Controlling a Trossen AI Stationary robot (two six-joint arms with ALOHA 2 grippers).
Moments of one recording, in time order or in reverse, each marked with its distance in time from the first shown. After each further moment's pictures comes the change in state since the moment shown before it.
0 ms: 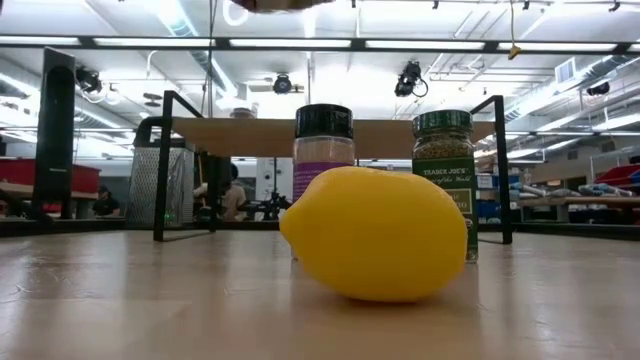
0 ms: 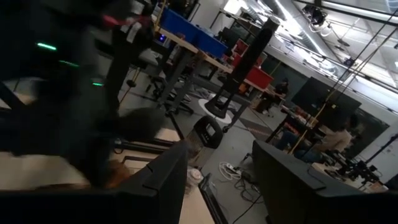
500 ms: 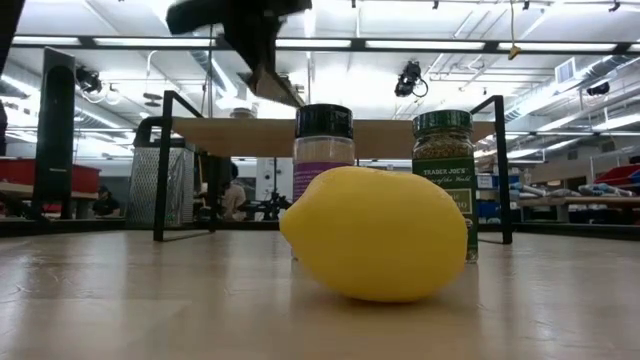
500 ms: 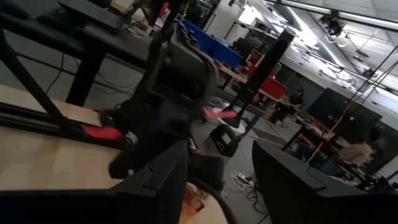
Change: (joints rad) left arm 0.266 0.000 -0.150 0.013 0.040 0.250; right arm 0.073 0.000 0.000 0.000 0.000 0.000
